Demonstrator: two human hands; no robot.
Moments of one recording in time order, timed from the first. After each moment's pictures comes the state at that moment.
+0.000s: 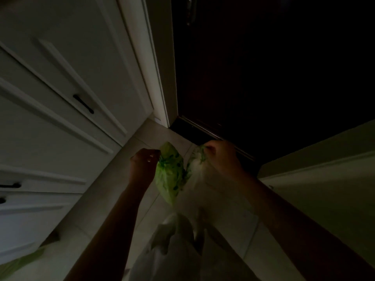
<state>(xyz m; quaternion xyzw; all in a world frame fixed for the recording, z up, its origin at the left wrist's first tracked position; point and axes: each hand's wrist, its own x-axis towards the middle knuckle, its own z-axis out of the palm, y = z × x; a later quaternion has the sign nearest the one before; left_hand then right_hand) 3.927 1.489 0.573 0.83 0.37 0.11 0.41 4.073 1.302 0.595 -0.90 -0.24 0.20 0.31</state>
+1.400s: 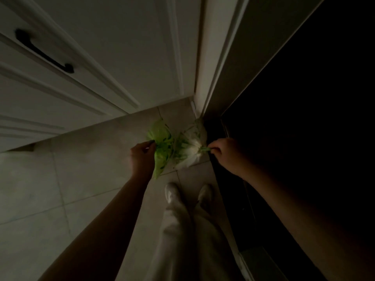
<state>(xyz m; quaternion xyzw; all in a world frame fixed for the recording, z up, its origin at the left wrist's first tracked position) 4.163 1.619 0.312 0.46 0.75 0.21 0.43 4.398 1.562 0.358 -0.73 -0.54 0.41 0.08</state>
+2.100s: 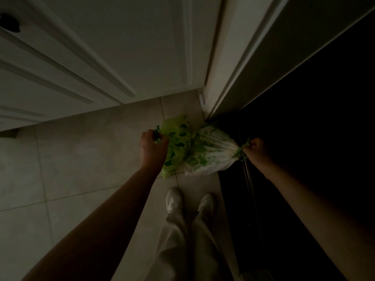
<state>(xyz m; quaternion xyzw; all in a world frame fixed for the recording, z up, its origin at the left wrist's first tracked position) 4.198 1.654 0.193 0.49 0.76 0.17 0.39 4.462 1.585 0.177 -0.85 -0.26 0.45 0.13</state>
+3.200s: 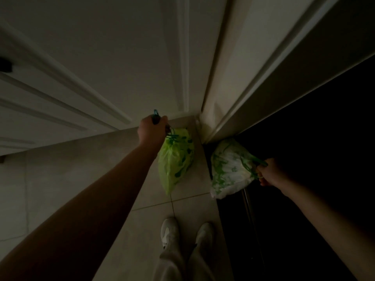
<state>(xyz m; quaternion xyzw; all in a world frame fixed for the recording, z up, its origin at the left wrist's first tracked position) 4.234 1.779 0.196 0.38 0.73 0.24 0.51 4.513 1.618 0.169 -0.86 -0.20 0.47 0.06</state>
